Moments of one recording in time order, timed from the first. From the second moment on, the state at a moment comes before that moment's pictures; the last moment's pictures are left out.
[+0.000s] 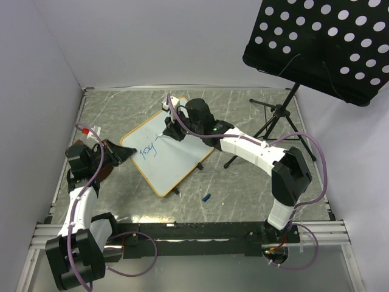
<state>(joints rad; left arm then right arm) 0.29 0.90 0.40 0.24 0.97 -0.61 0.78 1.74 1.43 -0.08 -0.34 -0.14</state>
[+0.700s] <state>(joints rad) 0.29 0.90 0.40 0.24 0.97 -0.61 0.77 1.74 1.41 -0.11 -0.41 -0.17</state>
